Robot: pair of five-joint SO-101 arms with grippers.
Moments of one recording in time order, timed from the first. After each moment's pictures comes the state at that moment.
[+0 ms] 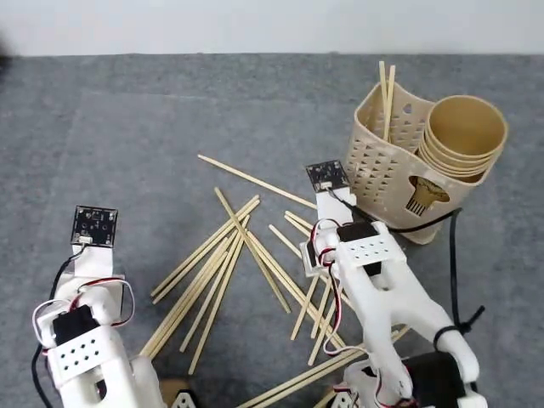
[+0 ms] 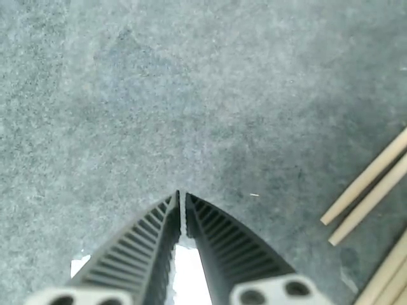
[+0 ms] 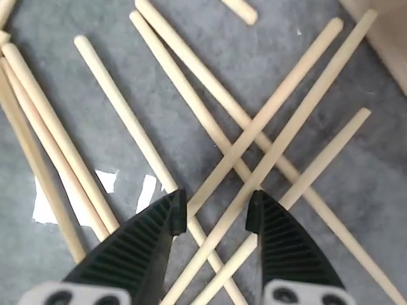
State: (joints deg) left arm -30.9 -62.4 80.2 53.9 -21.1; right arm -17.1 -16.1 50.2 49.5 -2.4
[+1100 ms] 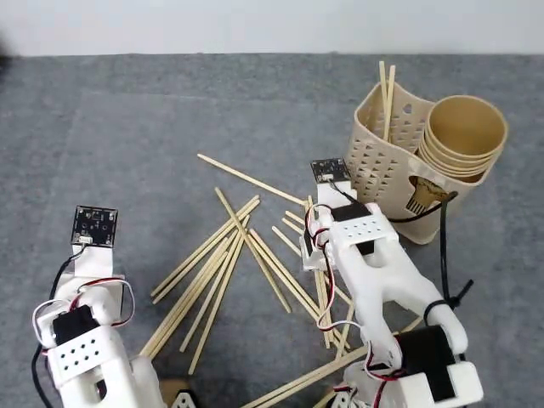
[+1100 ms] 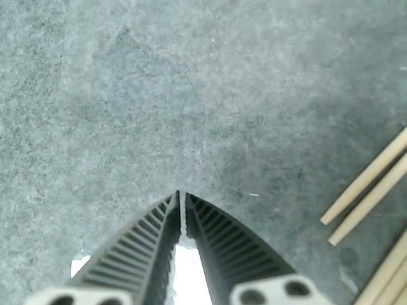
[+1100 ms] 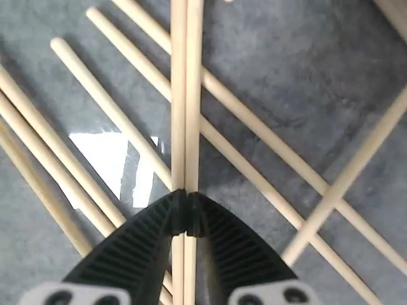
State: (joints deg) left arm -30.9 -62.4 80.2 53.9 -21.1; right arm -17.1 -6.9 40.7 57.8 -8.1
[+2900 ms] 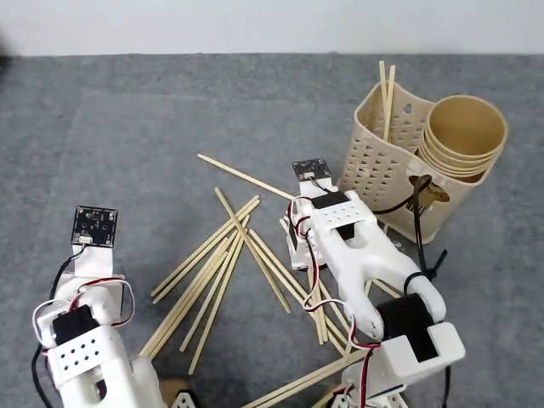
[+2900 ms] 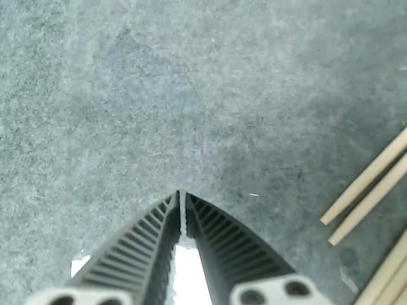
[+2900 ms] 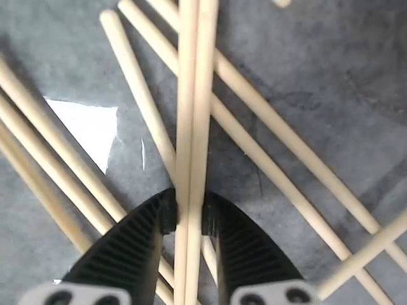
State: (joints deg) left arm -30.9 -62.4 80.2 53.9 -21.1; right arm -20.6 4.6 31.8 60.8 -8.7
